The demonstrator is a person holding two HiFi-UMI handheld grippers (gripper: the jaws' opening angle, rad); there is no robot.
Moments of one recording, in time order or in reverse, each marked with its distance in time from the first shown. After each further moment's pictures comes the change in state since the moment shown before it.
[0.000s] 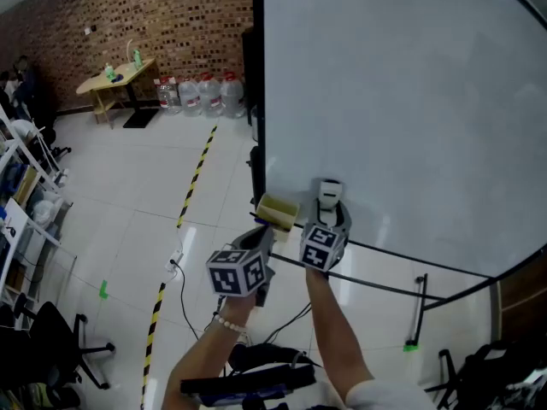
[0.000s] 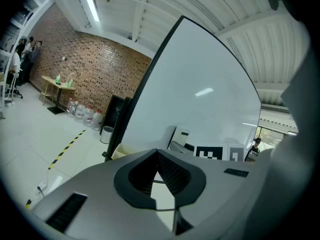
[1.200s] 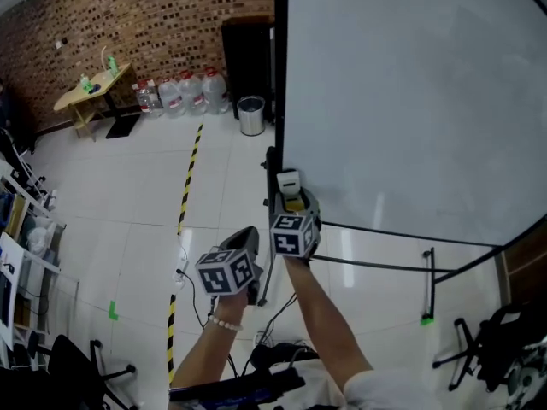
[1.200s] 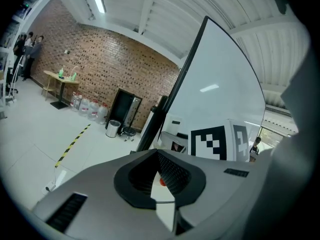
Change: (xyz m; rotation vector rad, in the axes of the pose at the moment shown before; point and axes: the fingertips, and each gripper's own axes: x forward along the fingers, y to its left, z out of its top) left arm -0.009 0.124 0.011 -0.031 0.083 0.014; right arm 0.048 0.163 -0.009 -0.099 0.112 0.121
